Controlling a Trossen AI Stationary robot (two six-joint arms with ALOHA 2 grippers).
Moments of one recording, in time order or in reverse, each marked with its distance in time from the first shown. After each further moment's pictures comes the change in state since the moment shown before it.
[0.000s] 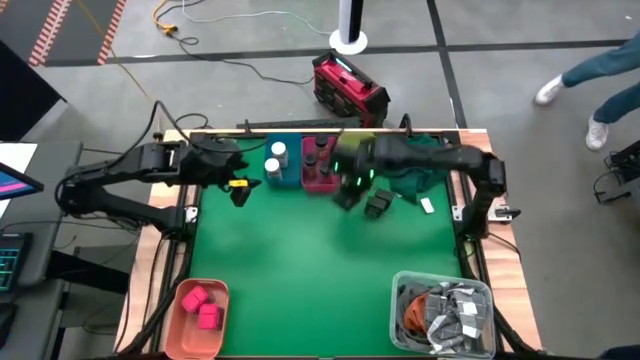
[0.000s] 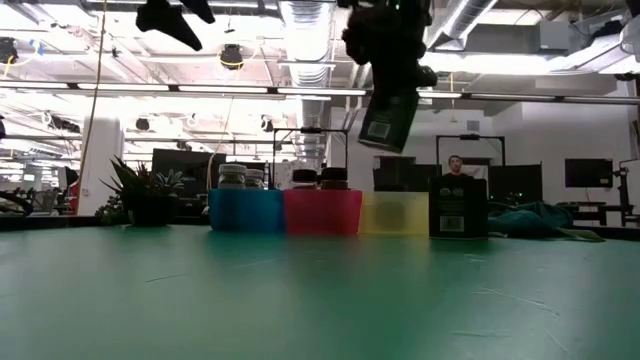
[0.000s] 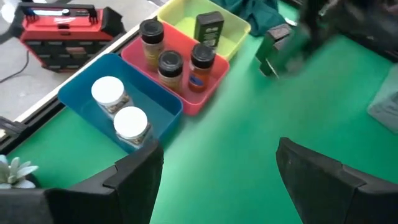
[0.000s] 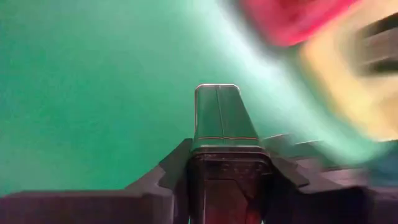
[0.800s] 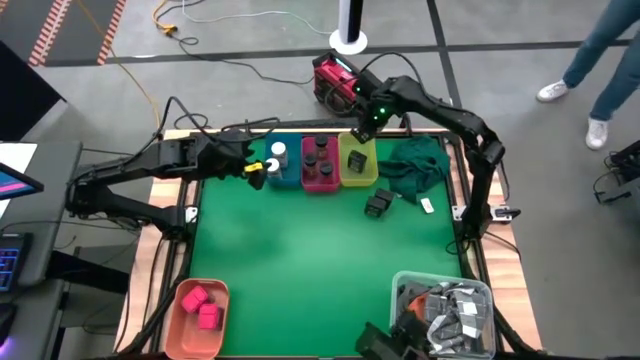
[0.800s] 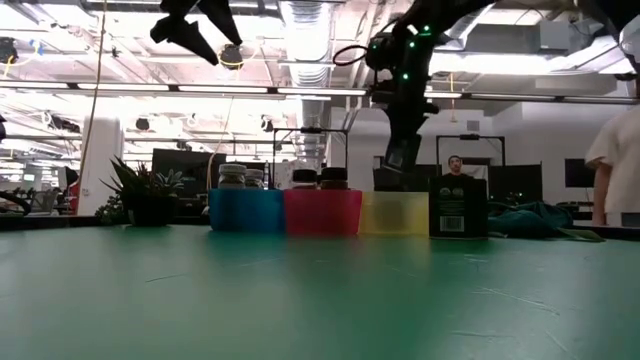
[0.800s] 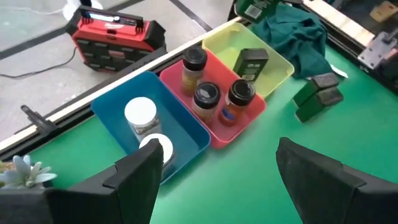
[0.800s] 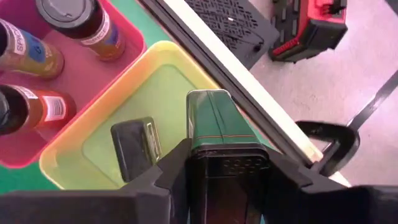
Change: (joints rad) left arm 0.083 0.095 0.000 0.116 -0.124 -0.097; right arm -0.534 0.075 0.100 0.078 0.173 -0.460
